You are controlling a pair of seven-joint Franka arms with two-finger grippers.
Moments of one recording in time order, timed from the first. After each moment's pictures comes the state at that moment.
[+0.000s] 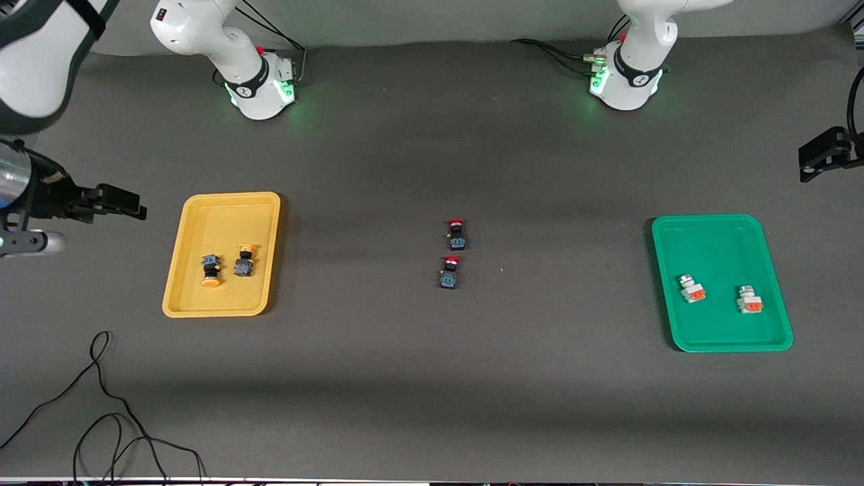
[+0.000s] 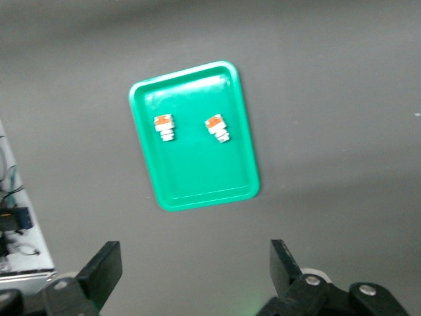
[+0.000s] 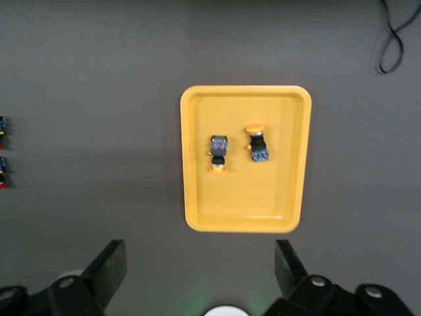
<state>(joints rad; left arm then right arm) 0.02 0.07 -0.04 -1.38 0.12 1.41 0.19 1.14 0.52 -1.52 -1.39 0.50 1.30 -0.29</state>
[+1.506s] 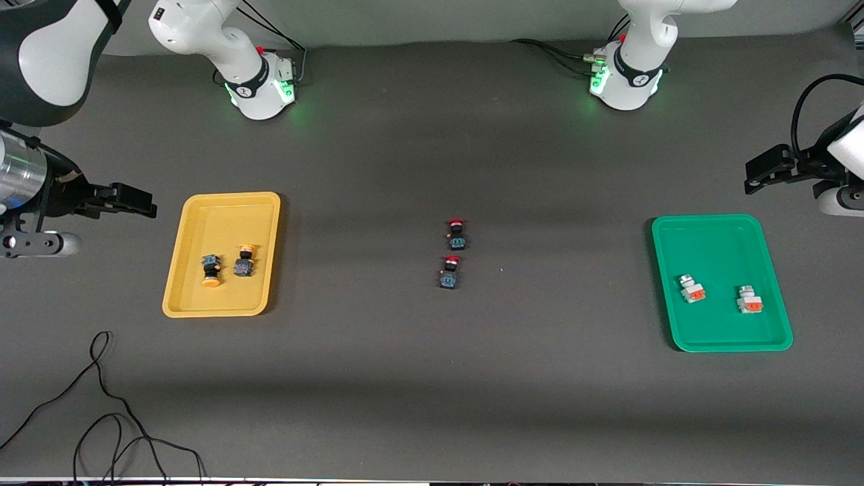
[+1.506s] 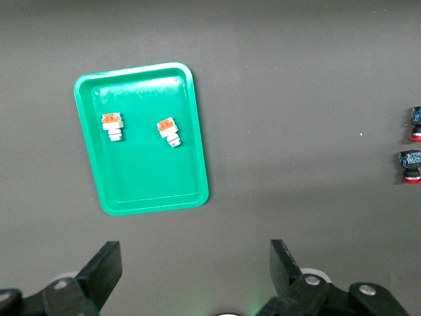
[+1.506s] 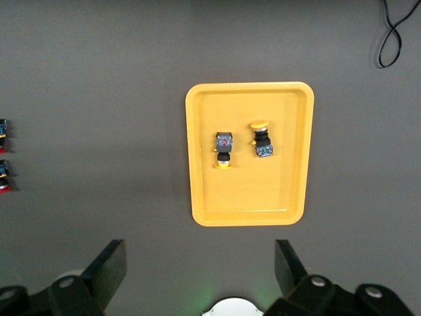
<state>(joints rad) -0.07 0.07 0.02 -1.43 0.02 1.45 0.05 1.03 0.53 -1.37 -1.29 0.49 1.27 -0.22</state>
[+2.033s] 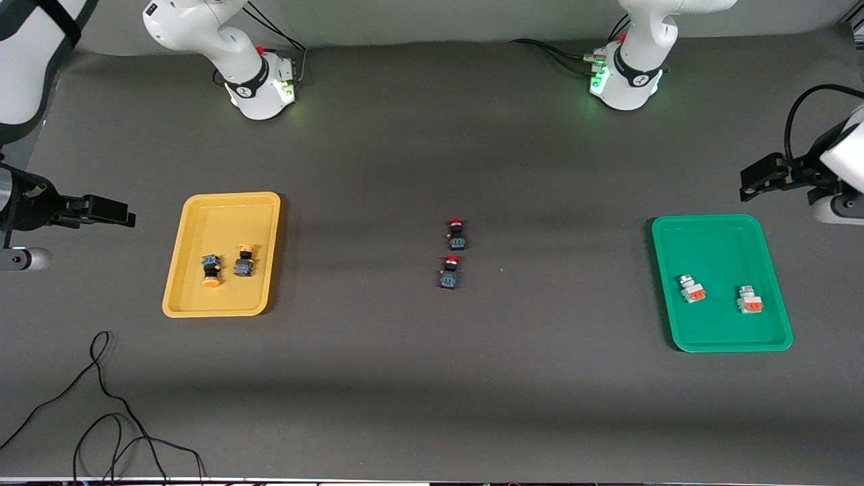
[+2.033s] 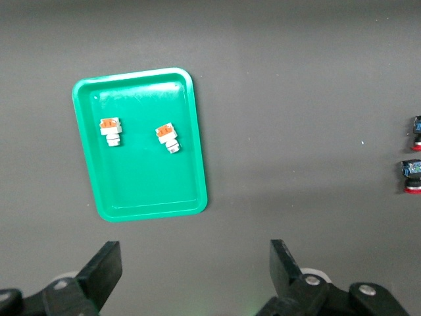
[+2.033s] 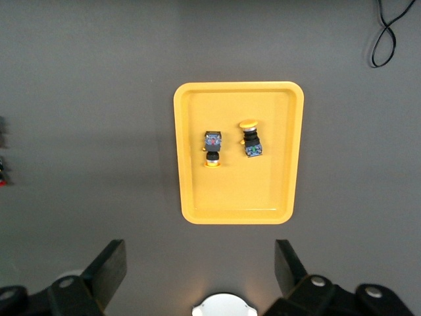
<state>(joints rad) -0.07 0.08 0.02 -1.47 0.02 1.51 0.03 0.75 0.44 -1.06 -1.22 0.36 1.25 -0.22</state>
